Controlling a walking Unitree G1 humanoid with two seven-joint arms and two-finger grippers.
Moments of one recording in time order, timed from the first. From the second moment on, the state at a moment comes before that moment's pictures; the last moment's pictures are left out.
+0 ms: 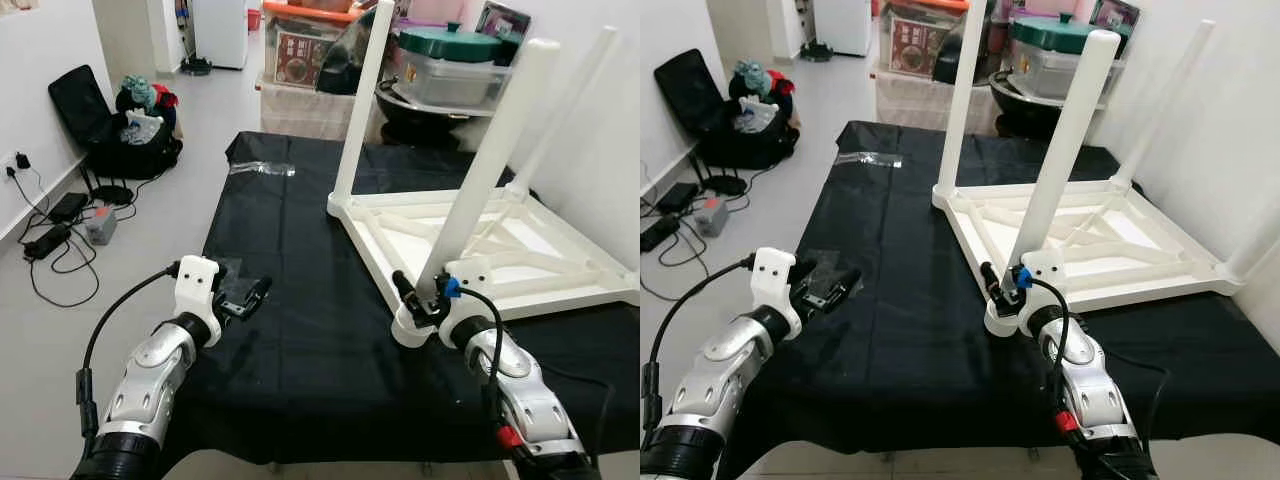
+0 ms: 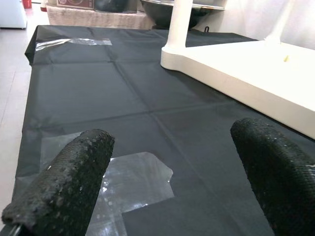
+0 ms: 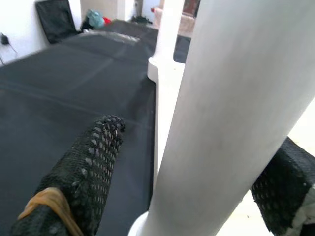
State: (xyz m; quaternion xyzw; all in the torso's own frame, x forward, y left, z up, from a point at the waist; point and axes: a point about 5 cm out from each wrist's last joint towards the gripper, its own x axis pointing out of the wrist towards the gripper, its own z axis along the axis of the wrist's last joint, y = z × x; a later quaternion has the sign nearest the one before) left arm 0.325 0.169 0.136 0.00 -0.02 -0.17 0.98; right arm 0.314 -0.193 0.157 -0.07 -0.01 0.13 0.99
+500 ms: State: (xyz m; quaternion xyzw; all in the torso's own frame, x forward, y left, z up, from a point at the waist) left arm 0.326 0.171 0.138 0.00 -0.02 -0.18 0.98; right arm 0.339 -0.185 0.212 -0.08 -0.07 0.30 0.95
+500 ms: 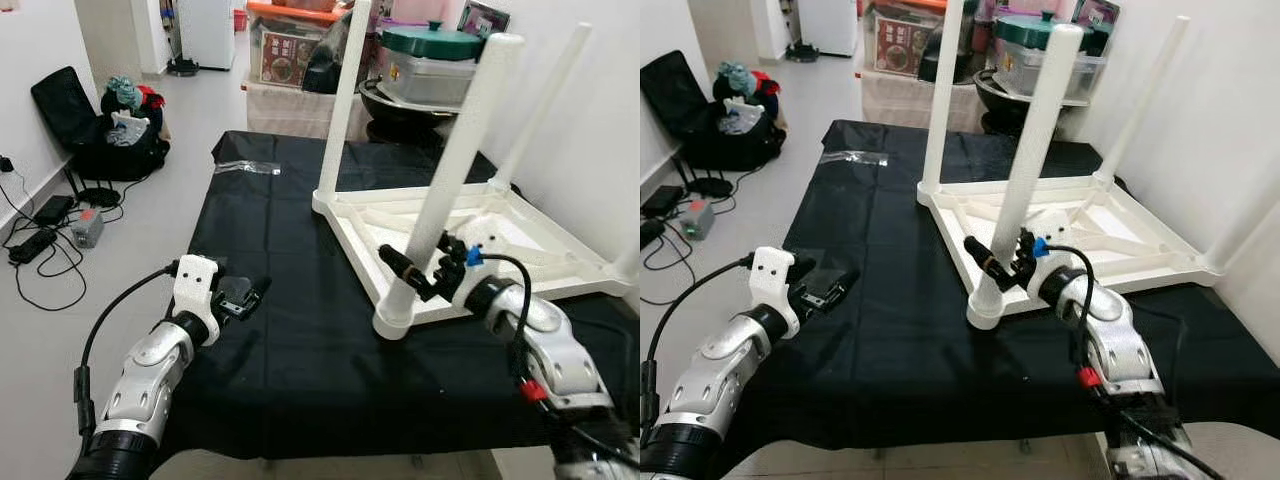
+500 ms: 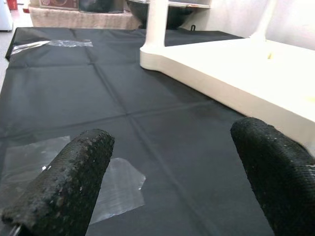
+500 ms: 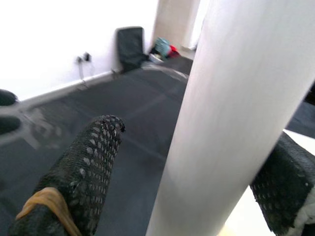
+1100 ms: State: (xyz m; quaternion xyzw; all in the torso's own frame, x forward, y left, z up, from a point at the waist) left arm 0.325 0.173 0.140 0.01 -0.02 -0.18 0.98; right arm 0.363 -0.175 0.213 -0.04 -0.07 0.25 0.96
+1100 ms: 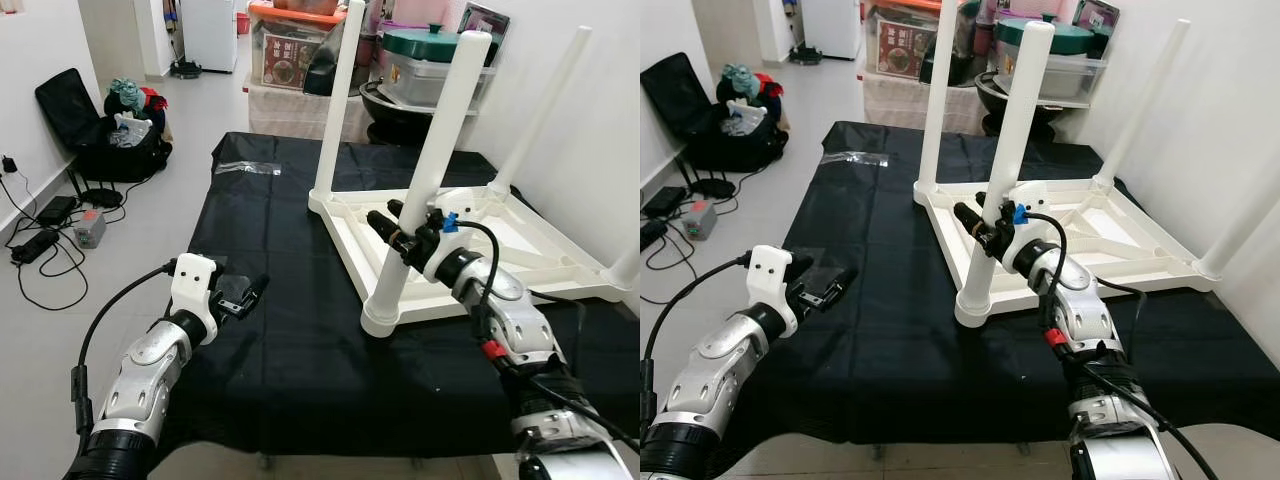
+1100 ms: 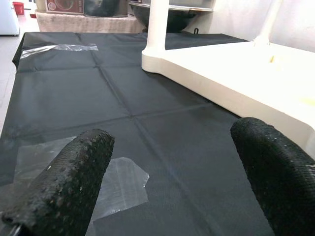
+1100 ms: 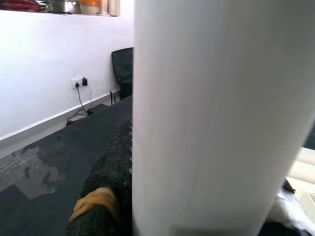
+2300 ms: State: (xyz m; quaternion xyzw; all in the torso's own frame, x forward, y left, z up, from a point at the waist) left arm 0.324 0.174 0.137 0.01 -0.02 -0.17 0.99; right arm 0.310 -0.219 0.187 0.02 0.00 -0.32 0.95
